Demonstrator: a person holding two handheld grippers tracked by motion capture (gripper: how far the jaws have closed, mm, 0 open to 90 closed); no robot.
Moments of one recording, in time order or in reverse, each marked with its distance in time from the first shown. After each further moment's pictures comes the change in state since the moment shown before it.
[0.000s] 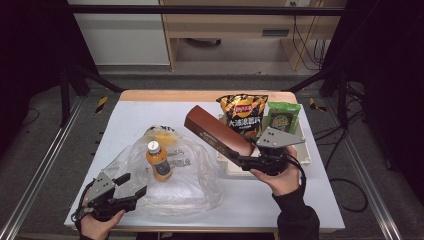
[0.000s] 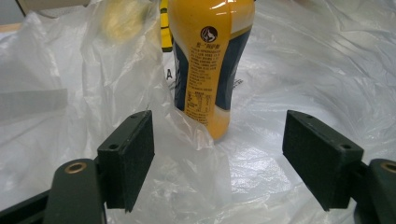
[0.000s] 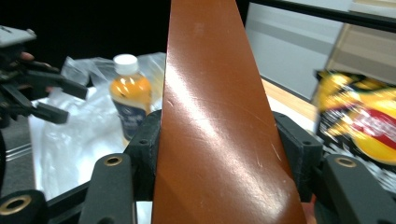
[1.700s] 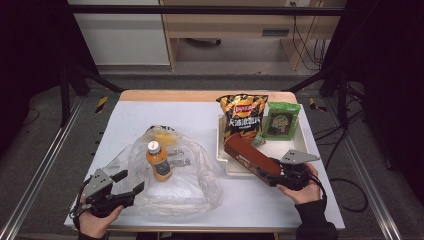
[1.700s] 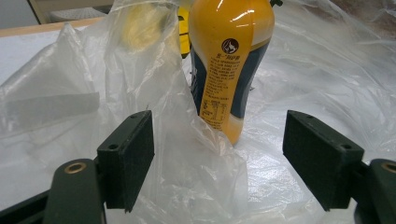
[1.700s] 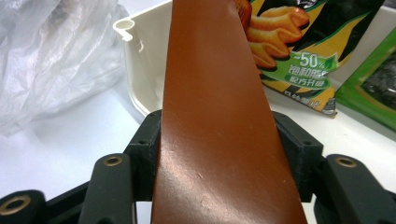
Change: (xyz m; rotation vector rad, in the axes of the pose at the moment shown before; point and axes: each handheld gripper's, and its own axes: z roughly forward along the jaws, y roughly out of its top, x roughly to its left) left arm 0.007 0.004 0.001 -0.007 0.022 -0.019; right arm -0.048 -0.110 -0.024 0.251 -0.112 0.105
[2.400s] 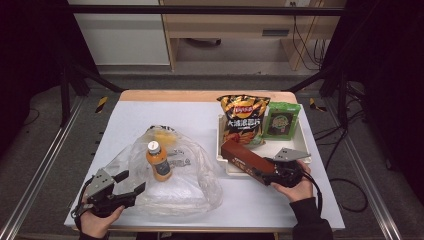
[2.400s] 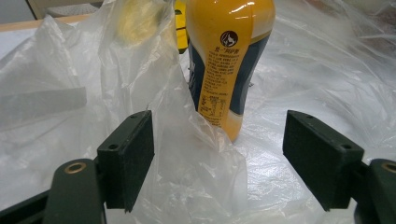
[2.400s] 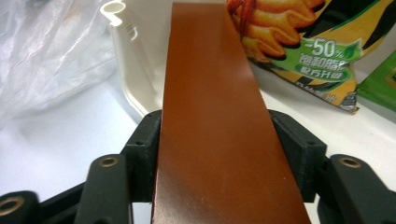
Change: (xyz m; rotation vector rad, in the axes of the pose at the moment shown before) left arm 0.000 -0.002 0.003 0.010 -0.004 -0.001; right arm -0.003 -0.002 0.022 0.029 0.013 0.017
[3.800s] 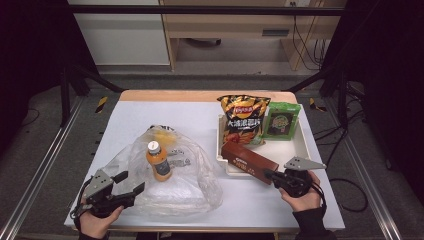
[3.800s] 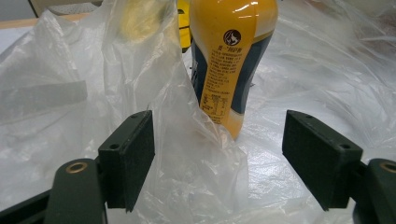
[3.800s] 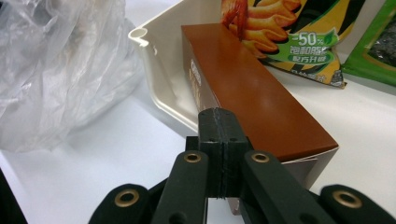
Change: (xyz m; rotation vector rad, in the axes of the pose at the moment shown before) left arm 0.001 -0.002 -0.001 -0.003 0.002 -0.013; right arm 0.023 -0.007 -0.038 -0.050 -0.030 0.154
